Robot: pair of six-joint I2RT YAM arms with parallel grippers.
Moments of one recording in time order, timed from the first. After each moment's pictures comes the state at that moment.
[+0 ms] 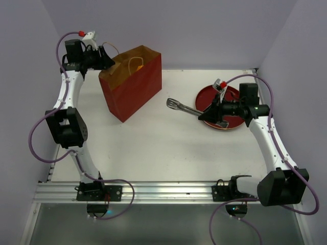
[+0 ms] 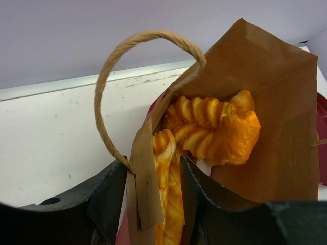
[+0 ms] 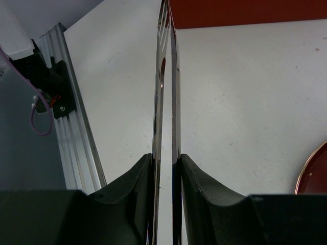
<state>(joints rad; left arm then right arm) 0.14 1.98 1.92 -0.40 0.62 -0.10 0.06 1.24 1.12 -0.66 -1.05 -0.33</state>
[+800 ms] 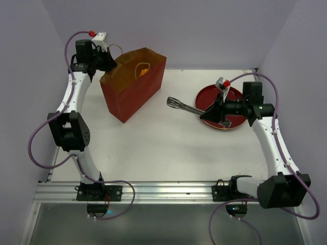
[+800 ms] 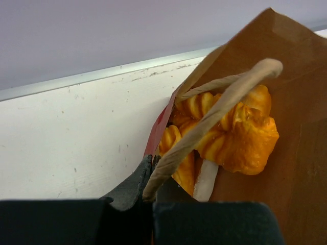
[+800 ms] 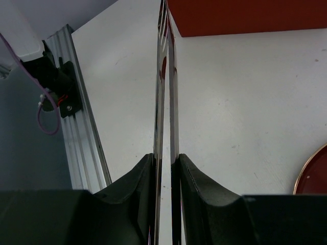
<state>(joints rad) 0.04 1.94 1.89 -0.43 0.44 -0.02 0.04 1.21 1.14 -0.71 -1.10 -0.36</state>
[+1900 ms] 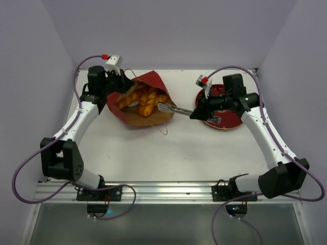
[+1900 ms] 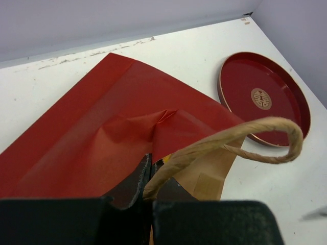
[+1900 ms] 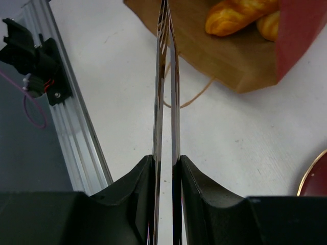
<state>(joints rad) -0.13 1.51 1.23 -0.03 0.48 -0.16 0.27 1.33 1.35 -0.85 -0.85 -0.33</state>
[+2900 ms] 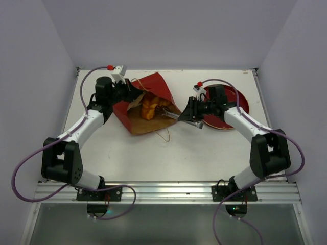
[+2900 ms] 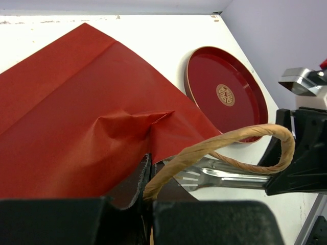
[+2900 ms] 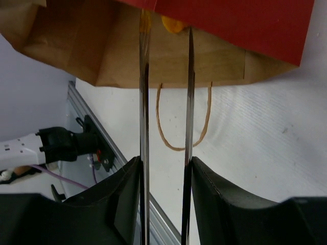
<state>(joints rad) -0.20 1.47 1.02 0.16 0.49 -0.38 0.30 1.55 1.07 -0.34 -0.76 0.43</state>
